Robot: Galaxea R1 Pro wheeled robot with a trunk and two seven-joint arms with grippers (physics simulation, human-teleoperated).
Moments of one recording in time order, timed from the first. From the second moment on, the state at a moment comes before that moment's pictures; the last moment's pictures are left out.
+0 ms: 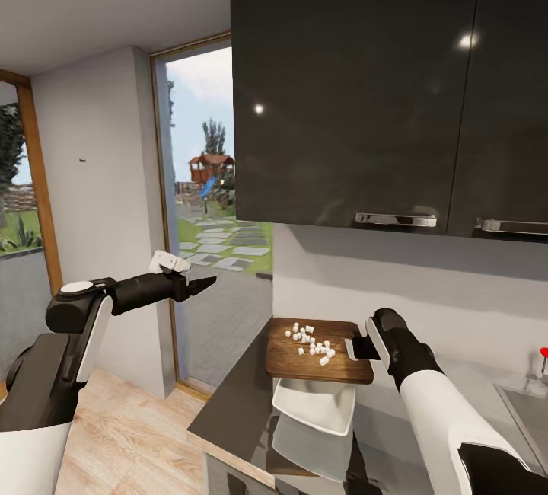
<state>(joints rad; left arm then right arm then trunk) -0.61 0.17 0.05 -1.59 0.02 0.83 -0.80 -0.82 0.03 -0.14 -0.66 0.08 0.99 -0.10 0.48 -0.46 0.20</state>
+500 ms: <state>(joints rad) -0.61 0.17 0.05 -1.59 0.02 0.83 -0.79 -0.82 0.03 -0.14 -0.66 0.08 0.94 -0.10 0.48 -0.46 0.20</state>
